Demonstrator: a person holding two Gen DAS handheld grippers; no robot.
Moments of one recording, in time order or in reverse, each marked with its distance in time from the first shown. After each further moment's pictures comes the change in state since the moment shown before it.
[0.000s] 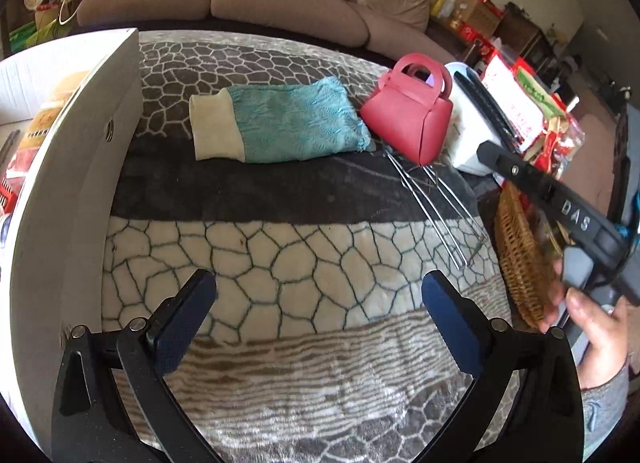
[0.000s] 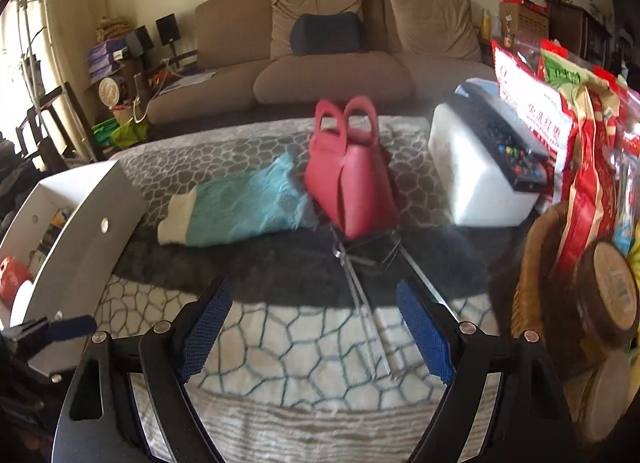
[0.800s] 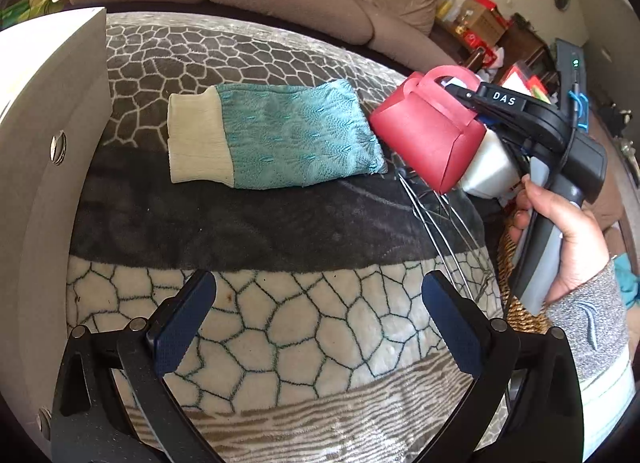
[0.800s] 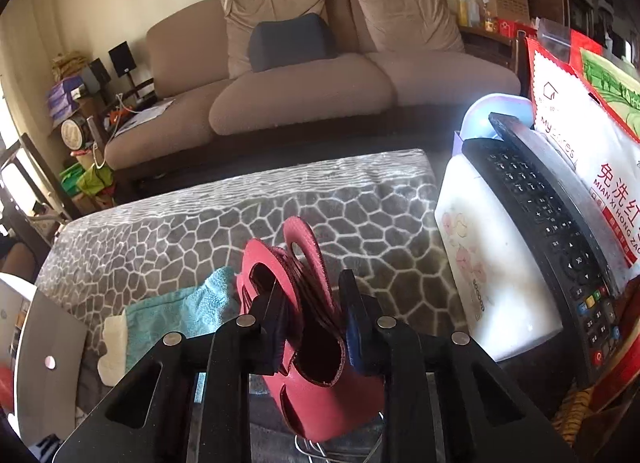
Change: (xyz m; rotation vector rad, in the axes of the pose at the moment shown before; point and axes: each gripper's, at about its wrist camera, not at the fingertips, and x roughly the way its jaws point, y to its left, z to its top) left arm 0.040 0.017 0.029 -0.055 0.040 -0.069; right arm 0.113 -0.036 0.093 0.096 0.007 0.003
